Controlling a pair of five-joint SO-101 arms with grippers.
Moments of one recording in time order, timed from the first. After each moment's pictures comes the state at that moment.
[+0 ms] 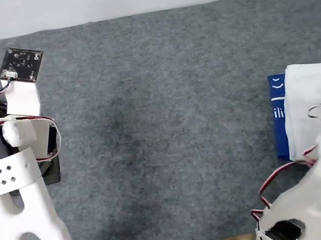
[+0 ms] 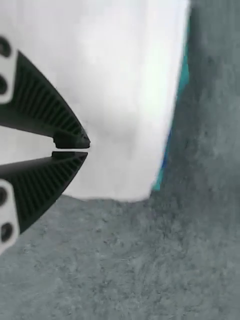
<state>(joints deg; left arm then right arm) -13.8 -22.6 1.5 99.6 -14.3 40.5 22.2 -24.3 67.1 38.0</state>
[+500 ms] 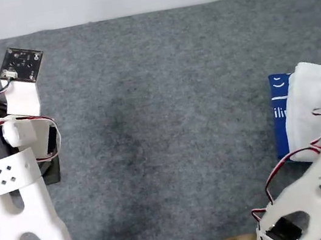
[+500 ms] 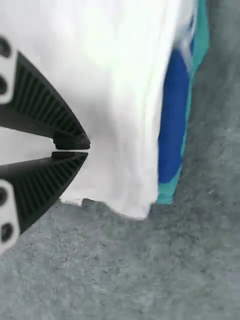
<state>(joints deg) -13.8 -22.6 1.5 99.6 -14.3 39.8 30.3 -28.8 69.5 38.0</state>
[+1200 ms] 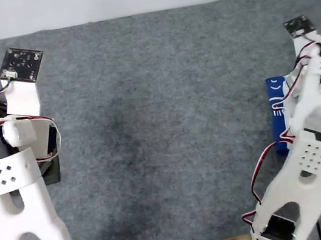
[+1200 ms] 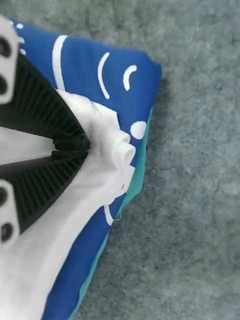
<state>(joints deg) -13.8 -22.6 1.5 99.6 -14.3 26.0 41.8 -29.4 64.0 38.0</state>
